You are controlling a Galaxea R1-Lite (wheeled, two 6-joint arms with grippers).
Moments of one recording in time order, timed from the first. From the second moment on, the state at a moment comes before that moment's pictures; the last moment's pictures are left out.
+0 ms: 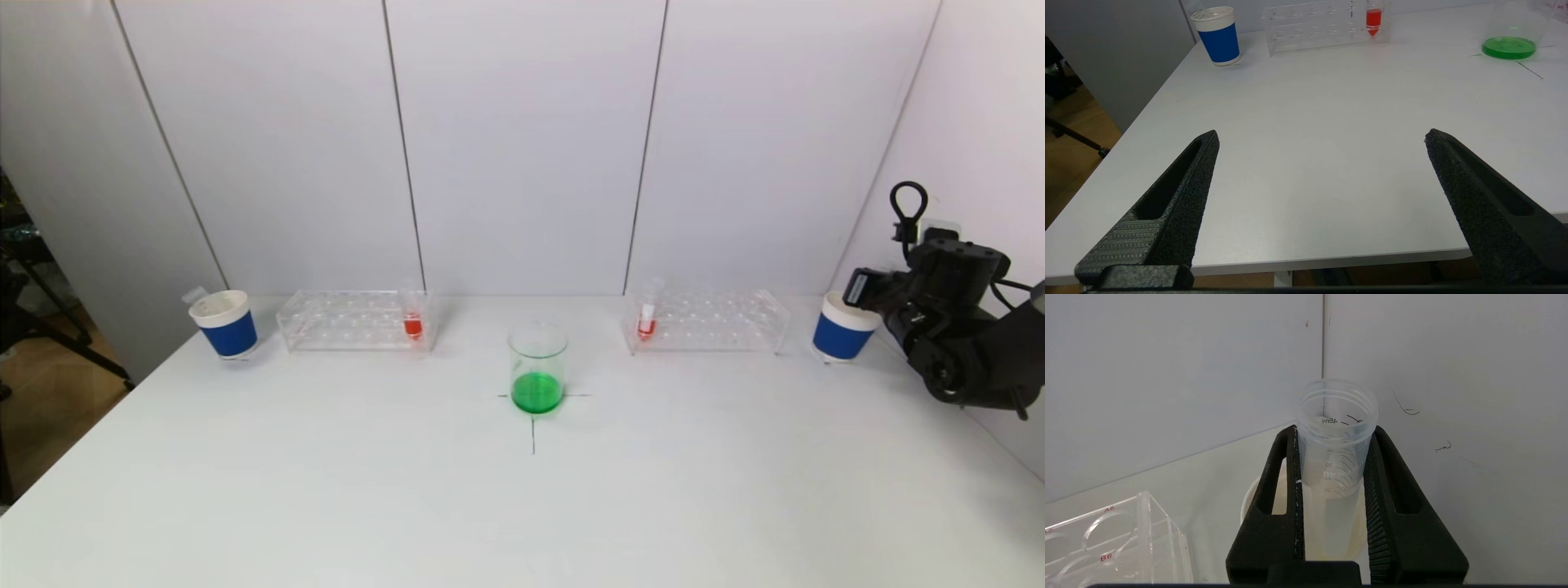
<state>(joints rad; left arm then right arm) 0.00 0.00 0.00 0.01 -0.01 0.08 -0.20 2.25 -1.07 -1.06 -0.25 0.05</state>
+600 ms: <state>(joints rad) 0.00 0.00 0.00 0.01 -0.01 0.08 -0.20 2.24 -1.05 -1.06 -0.26 0.04</state>
